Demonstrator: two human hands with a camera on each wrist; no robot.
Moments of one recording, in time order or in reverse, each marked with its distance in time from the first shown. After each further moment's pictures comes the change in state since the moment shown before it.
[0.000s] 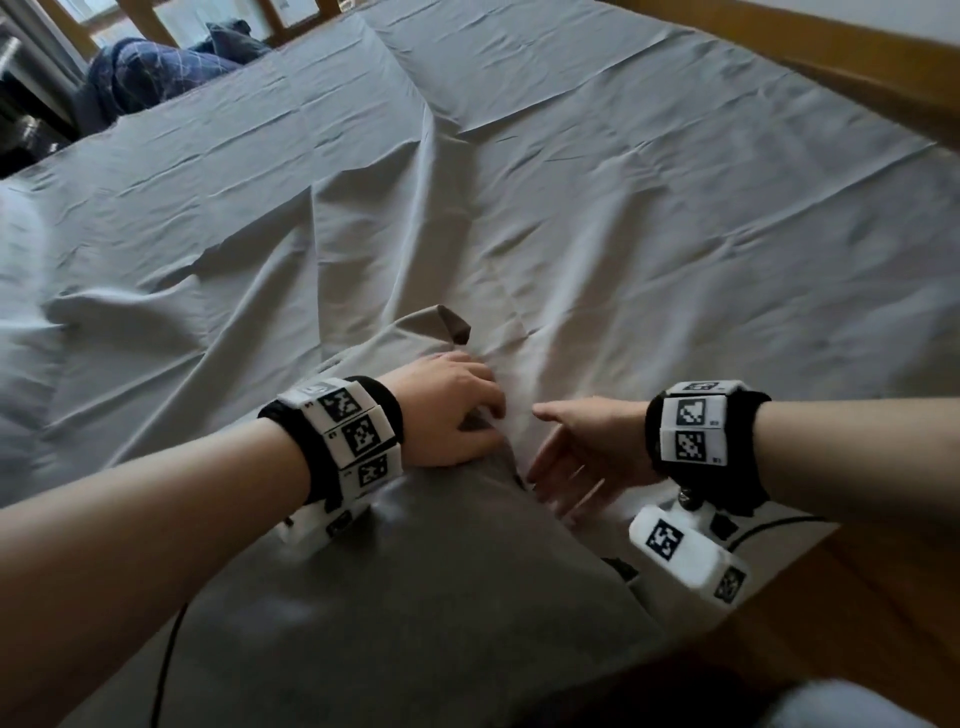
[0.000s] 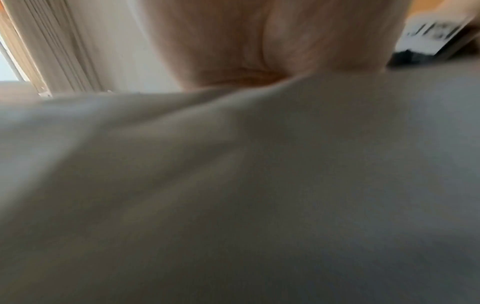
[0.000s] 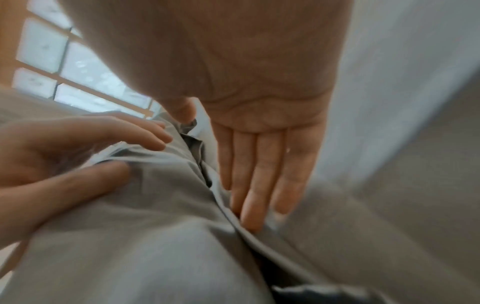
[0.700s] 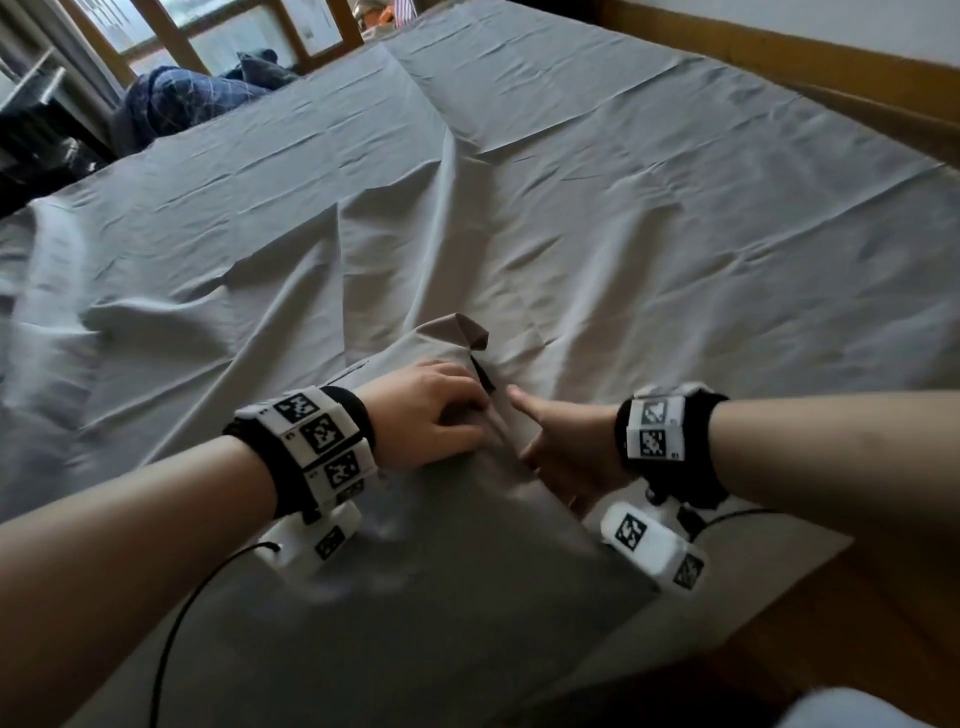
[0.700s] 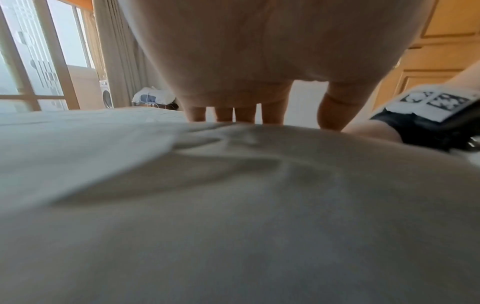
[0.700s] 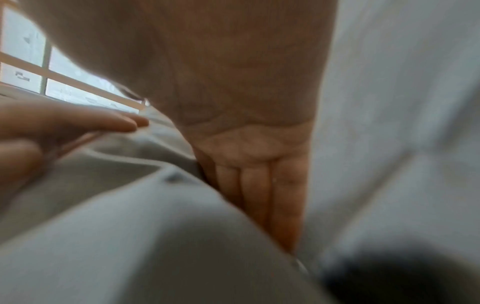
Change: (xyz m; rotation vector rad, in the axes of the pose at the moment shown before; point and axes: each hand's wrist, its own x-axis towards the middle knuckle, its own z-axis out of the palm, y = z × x) left_hand -0.039 -0.010 -0.019 -0.176 0.010 -0.150; right_hand 0.008 -0.021 0.030 -0.115 -0.239 0.040
